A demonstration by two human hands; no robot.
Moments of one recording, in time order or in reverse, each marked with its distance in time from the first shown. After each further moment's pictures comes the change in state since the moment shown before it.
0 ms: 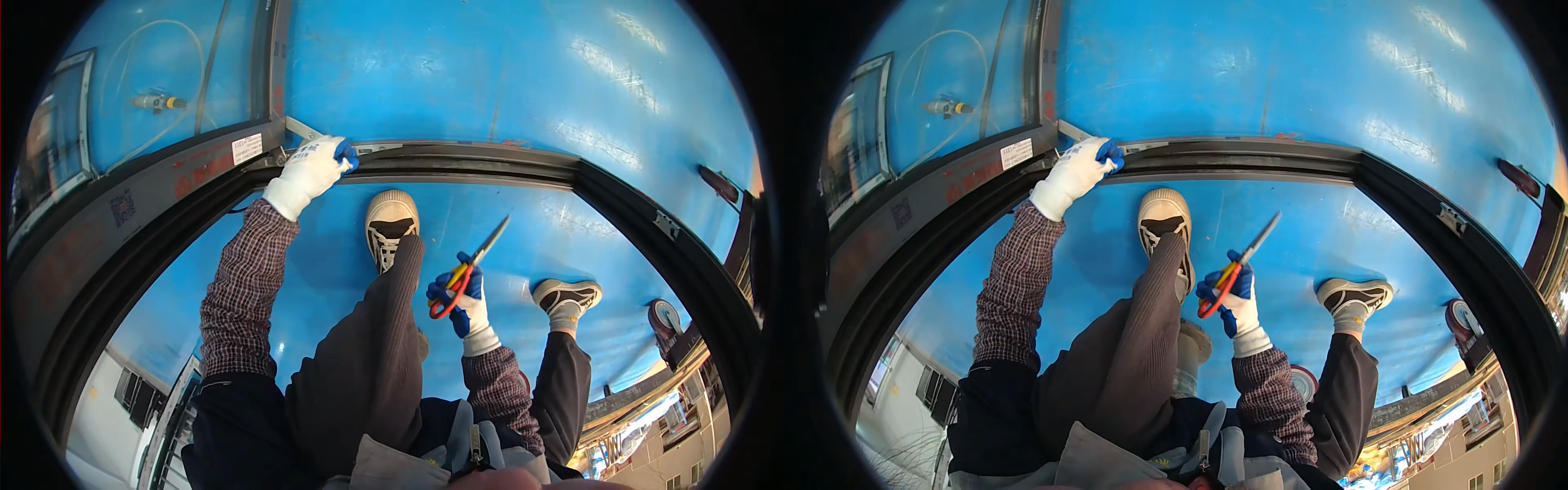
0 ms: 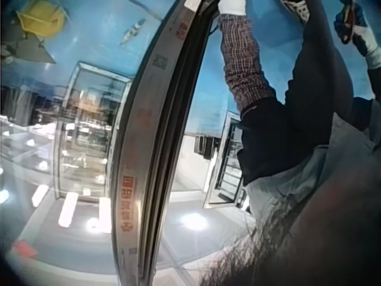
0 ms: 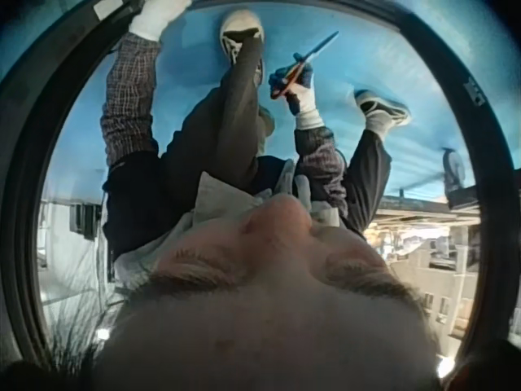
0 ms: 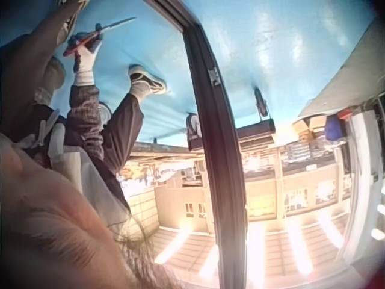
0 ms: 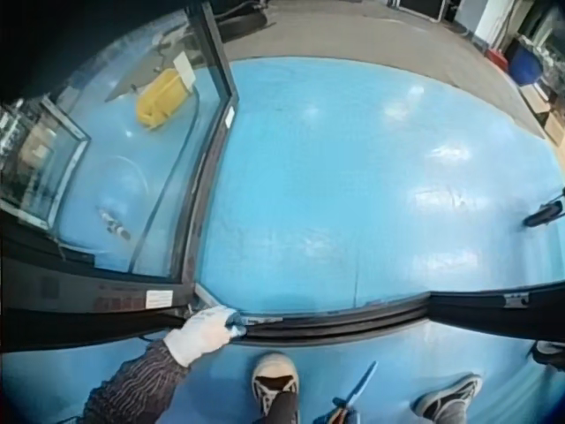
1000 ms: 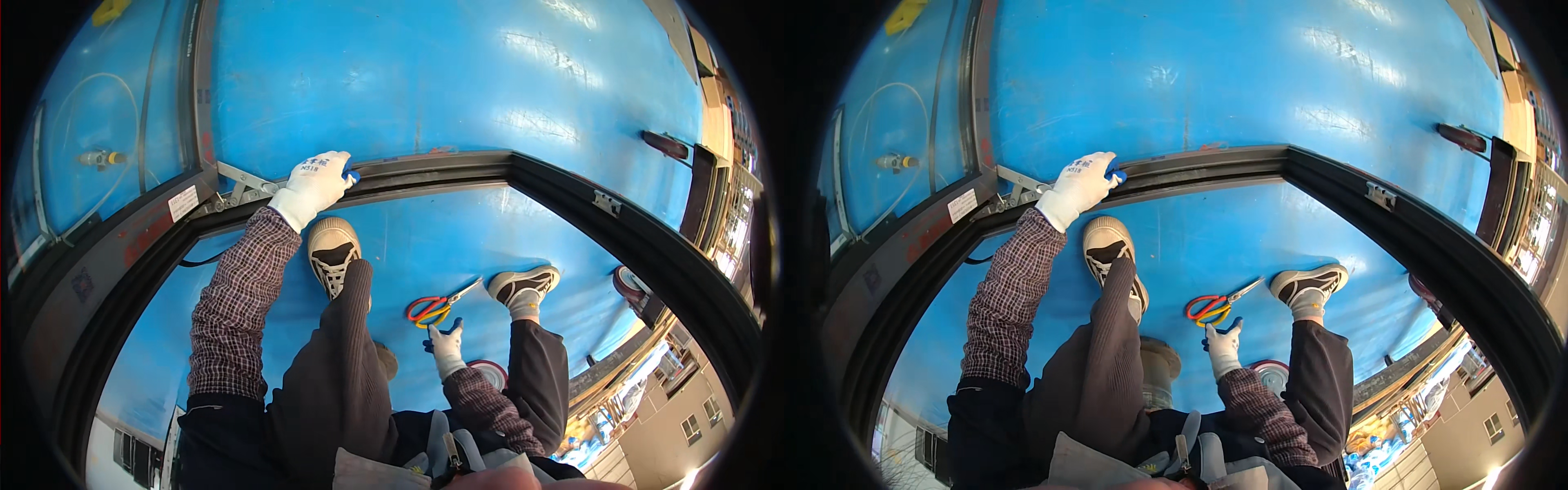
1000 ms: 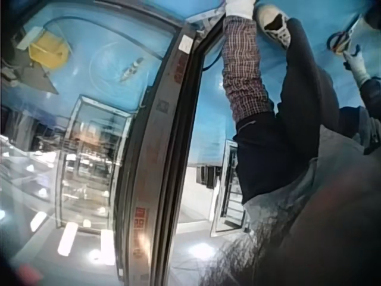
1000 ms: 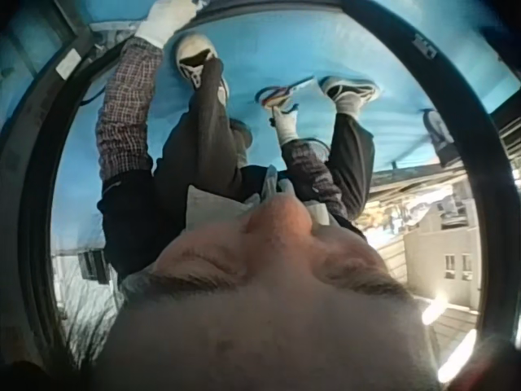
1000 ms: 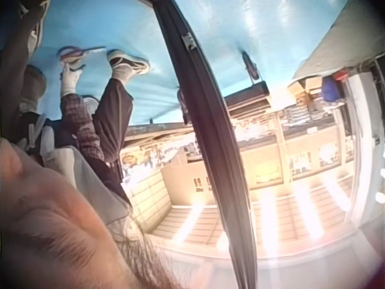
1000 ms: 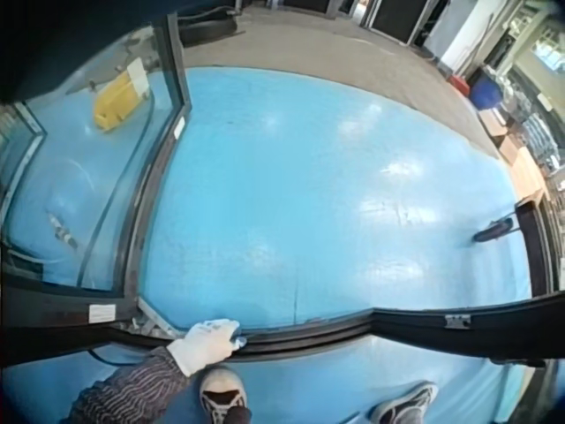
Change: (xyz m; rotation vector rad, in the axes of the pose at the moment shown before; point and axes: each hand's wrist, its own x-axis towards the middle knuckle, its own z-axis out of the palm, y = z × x) left_hand 0.056 0.093 0.029 0.177 -0.037 0.203; right_hand -0.048 0.052 -0.096 -0.582 0.845 0.403
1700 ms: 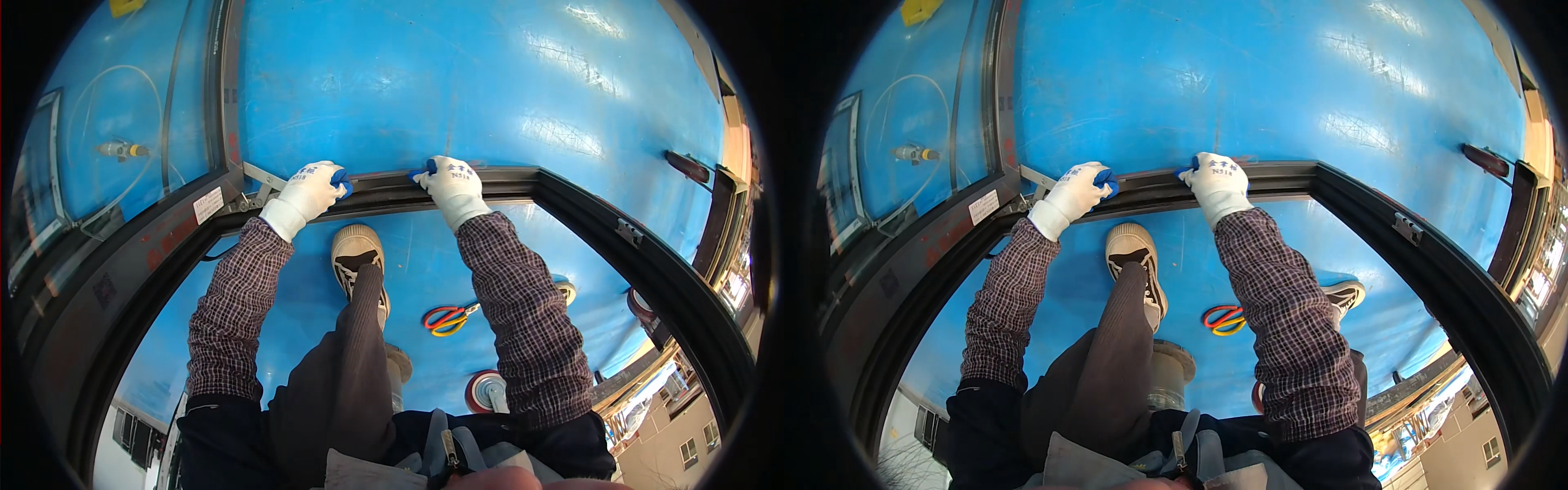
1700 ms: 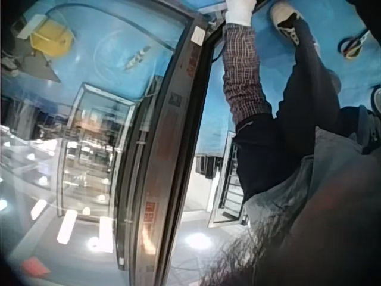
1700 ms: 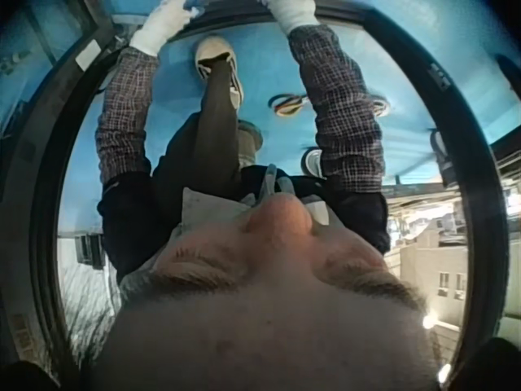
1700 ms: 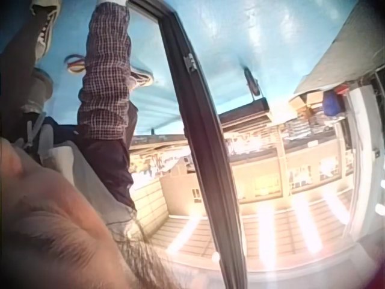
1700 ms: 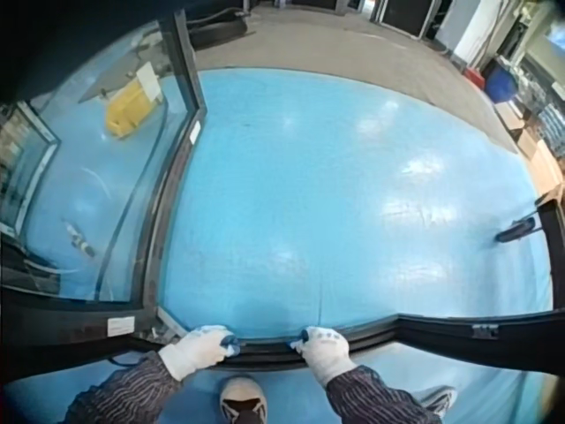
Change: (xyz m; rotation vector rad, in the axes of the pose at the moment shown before) left_hand -0.013 -0.055 0.003 -0.230 0.017 -0.081; right_hand -0.017 -0.357 0.085 -0.993 -0.140 -0.794
